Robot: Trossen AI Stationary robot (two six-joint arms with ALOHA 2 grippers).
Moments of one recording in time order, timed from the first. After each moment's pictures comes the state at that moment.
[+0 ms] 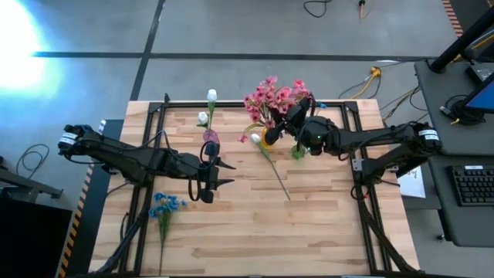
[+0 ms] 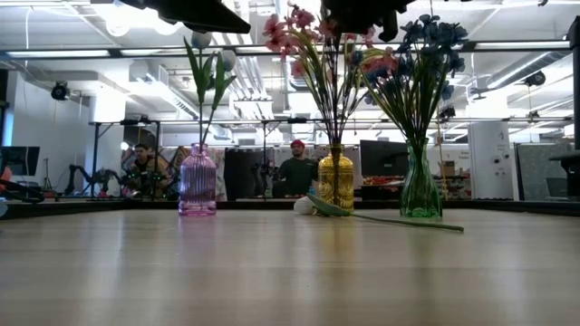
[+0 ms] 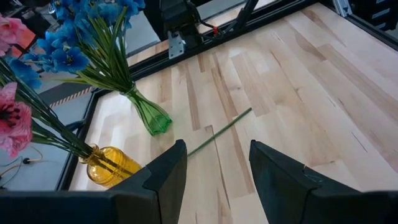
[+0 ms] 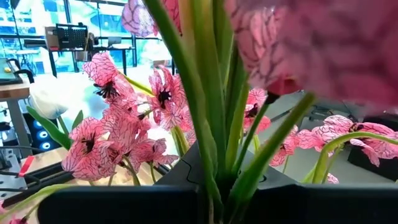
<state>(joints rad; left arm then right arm) -0.23 1.19 0.86 -0.11 -0.26 0.28 -0.07 1.37 1.00 0.39 0.71 -0.06</state>
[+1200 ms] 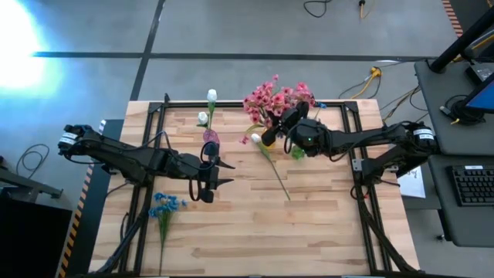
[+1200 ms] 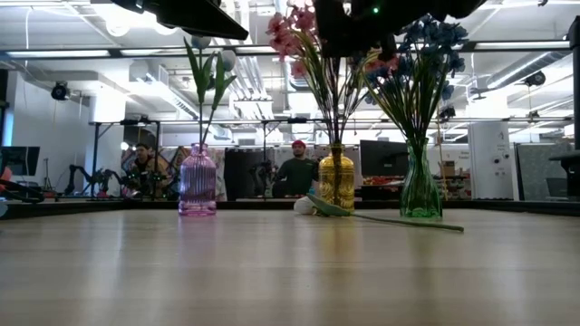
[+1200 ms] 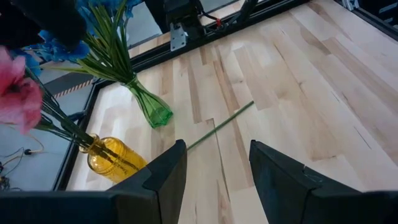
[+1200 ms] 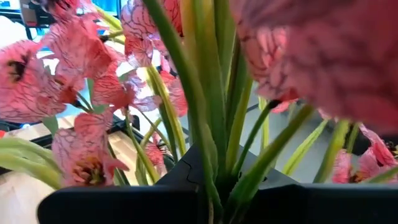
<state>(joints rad) -0.23 1.19 0.85 -0.13 -0.28 0.26 -0.09 1.42 0.95 0.40 0.73 -0.02</state>
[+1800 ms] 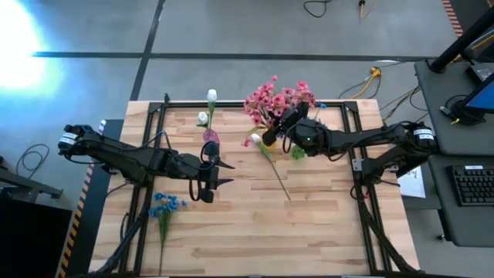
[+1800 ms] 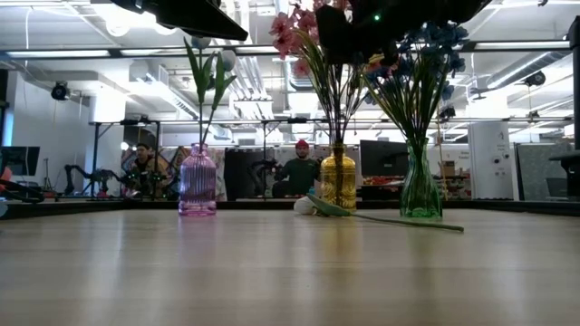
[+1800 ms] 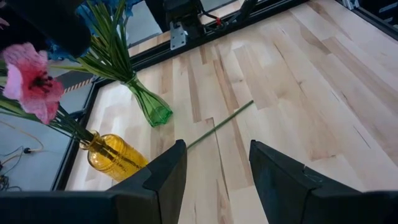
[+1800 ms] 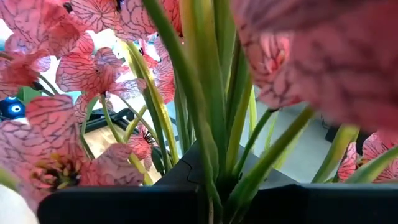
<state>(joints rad) -0.23 1.19 0.85 -0.14 -0.28 0.25 -0.11 1.42 0.93 0.39 0.73 -0.02</state>
